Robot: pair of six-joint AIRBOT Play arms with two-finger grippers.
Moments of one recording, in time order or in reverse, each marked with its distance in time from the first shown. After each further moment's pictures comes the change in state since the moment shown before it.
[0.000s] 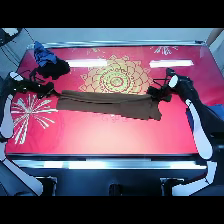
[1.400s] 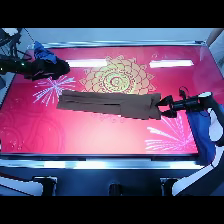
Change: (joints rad) left arm -0.106 0.345 0.083 -0.034 -0.151 -0.008; right arm -0.409 -0.233 -0.040 0.685 0.440 -0.420
